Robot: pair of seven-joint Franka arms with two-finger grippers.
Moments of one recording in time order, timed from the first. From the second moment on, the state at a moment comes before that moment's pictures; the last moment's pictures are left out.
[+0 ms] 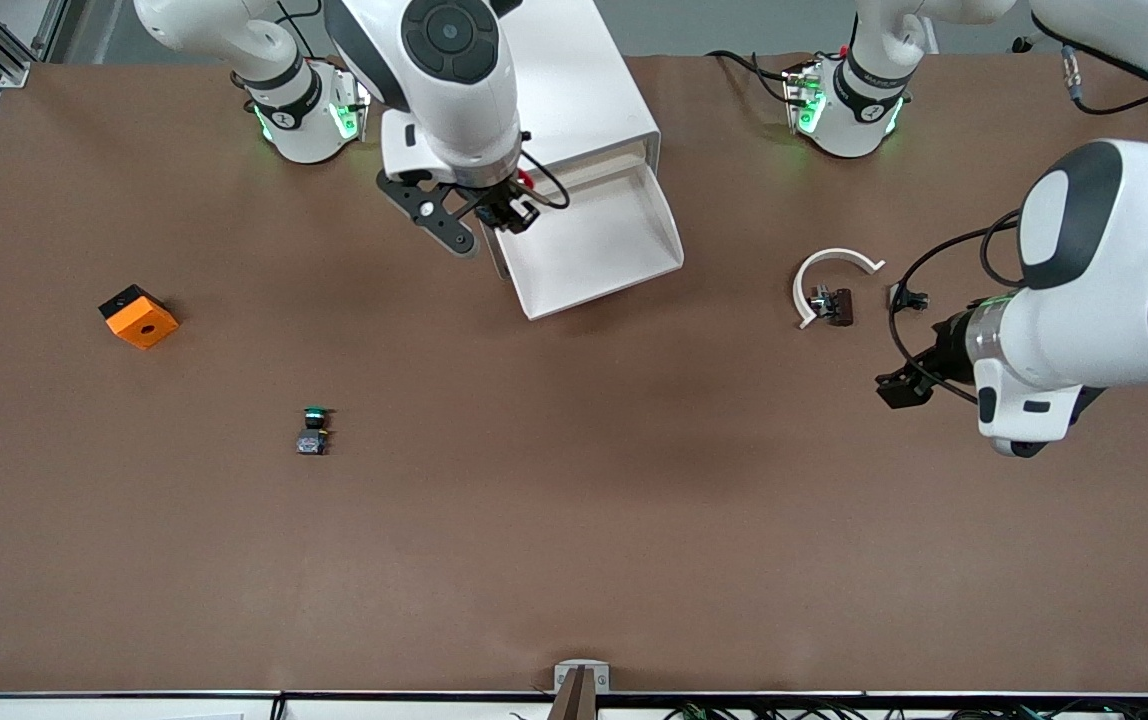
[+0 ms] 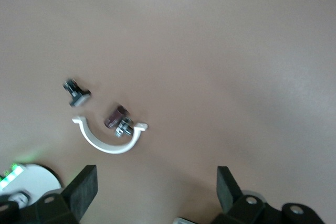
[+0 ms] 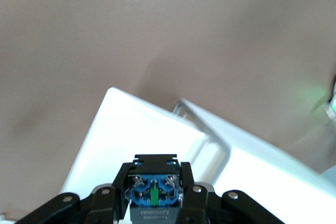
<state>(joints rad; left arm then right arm) -0.32 0.43 0.17 -1.25 -0.12 1.43 -0.80 0.80 0.28 -0.06 -1.44 0.16 1.58 1.52</state>
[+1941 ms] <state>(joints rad) -0.36 0.25 -0.06 -1.82 -0.06 1.99 -0.58 0.94 0.48 -0.06 -1.60 0.18 1.91 1.87</state>
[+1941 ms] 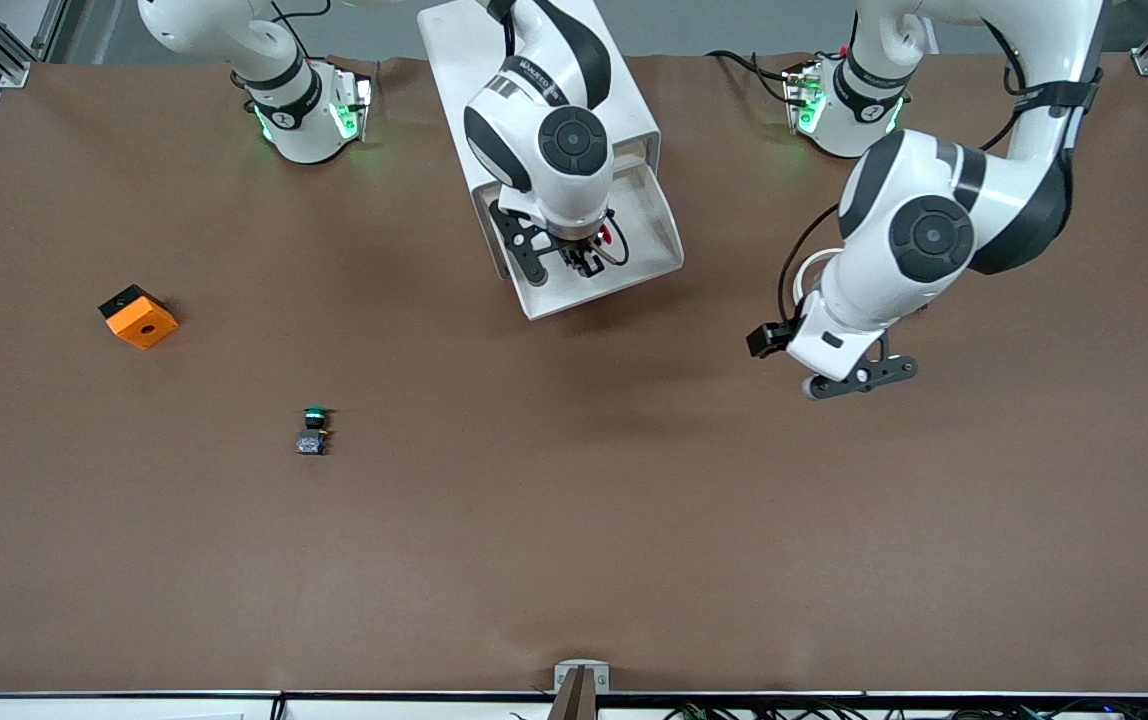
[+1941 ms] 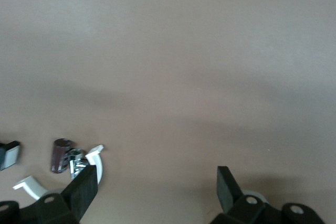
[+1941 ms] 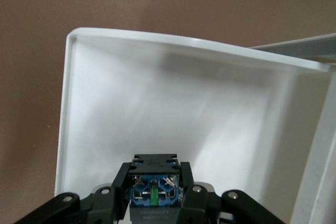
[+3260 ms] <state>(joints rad) -0.59 0.46 -0.08 -1.75 -0.06 2.13 -0.86 0.91 0.38 -0.09 -1.48 0.18 1.68 1.77</state>
